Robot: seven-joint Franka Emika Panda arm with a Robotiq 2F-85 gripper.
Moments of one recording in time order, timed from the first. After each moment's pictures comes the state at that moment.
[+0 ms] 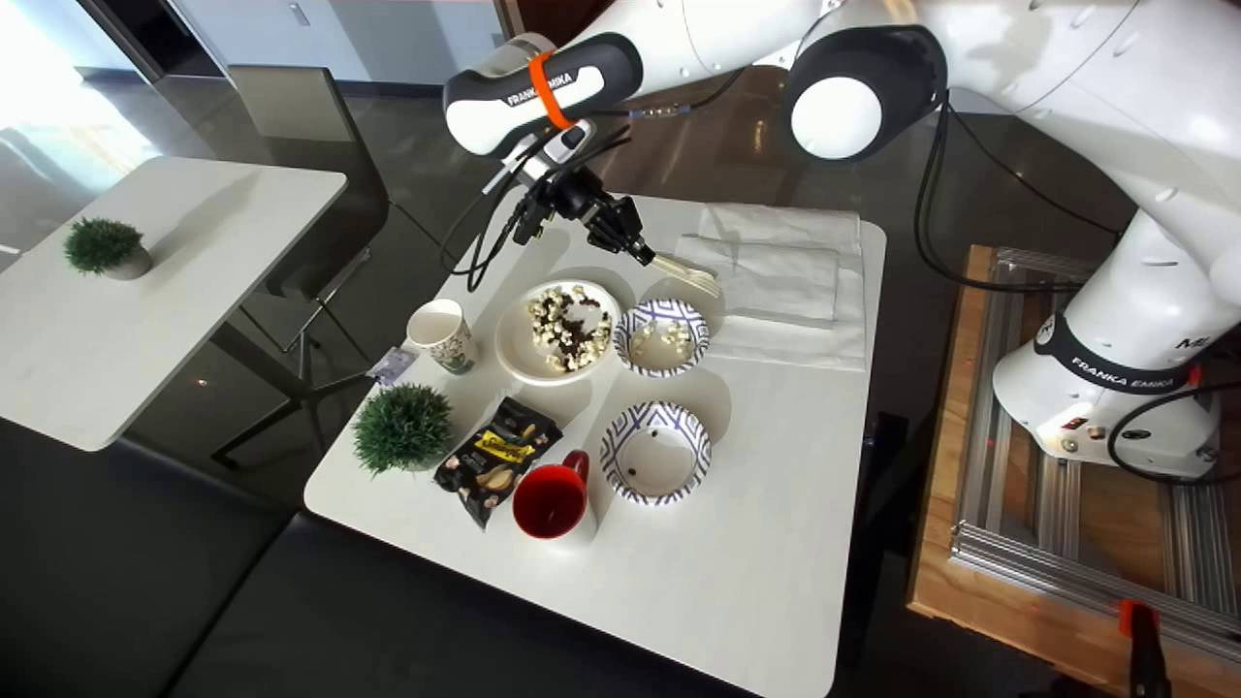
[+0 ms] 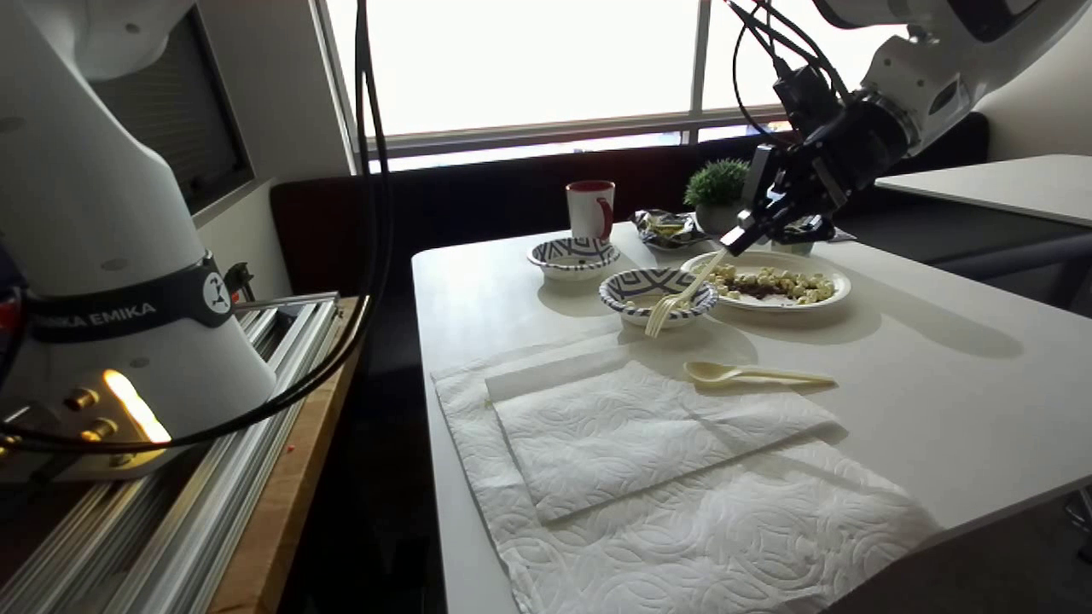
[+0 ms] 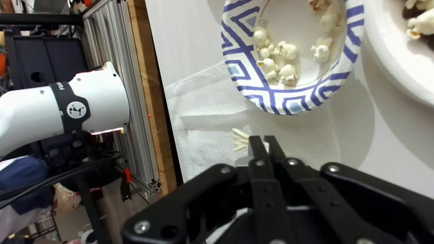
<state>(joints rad) -0.04 1.15 0.05 -0.76 0.02 1.05 1.74</state>
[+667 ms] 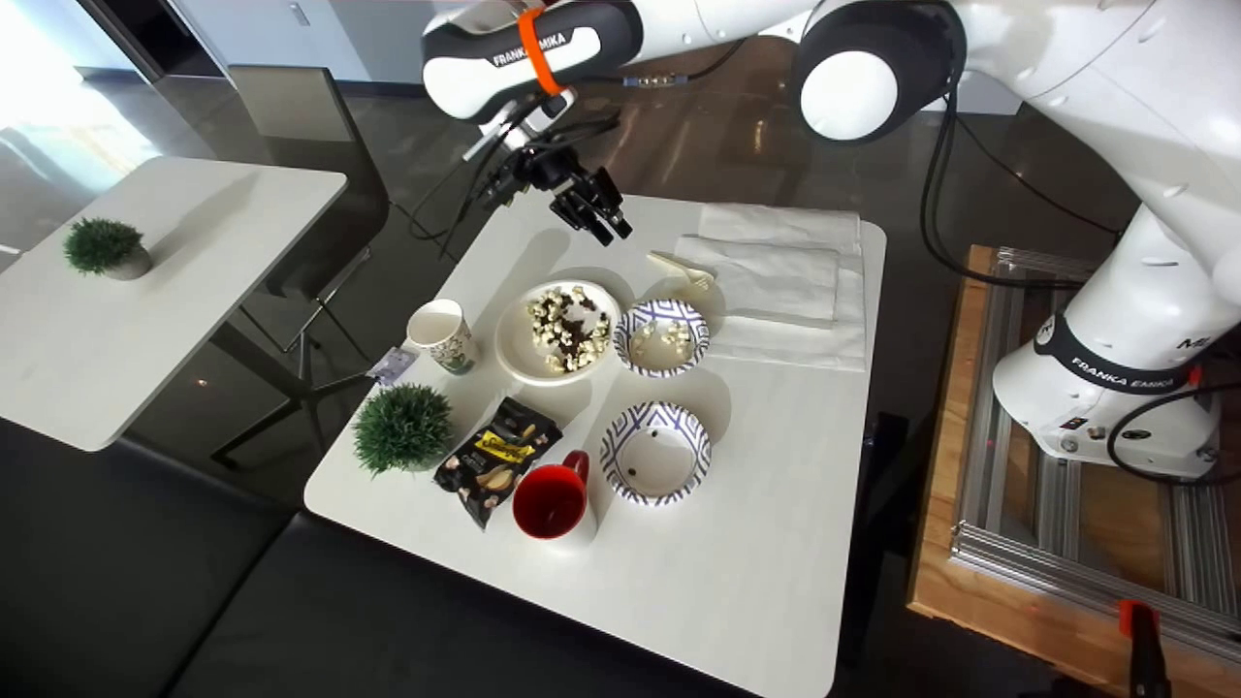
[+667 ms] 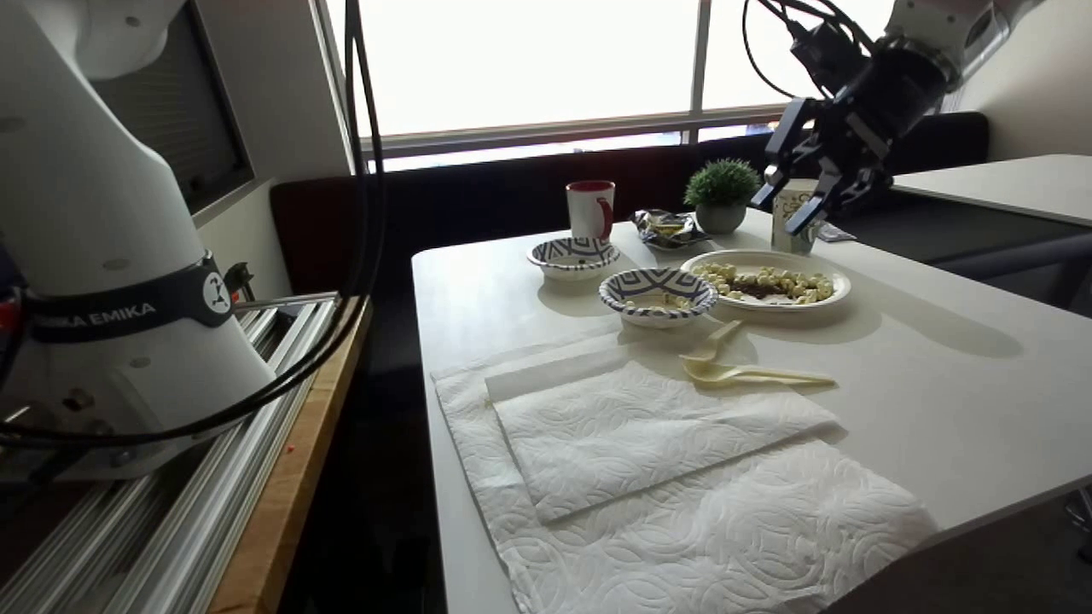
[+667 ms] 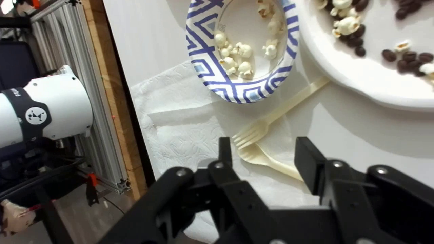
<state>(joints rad) -0.02 1.07 0.05 -0.74 -0.01 1.16 1.75</state>
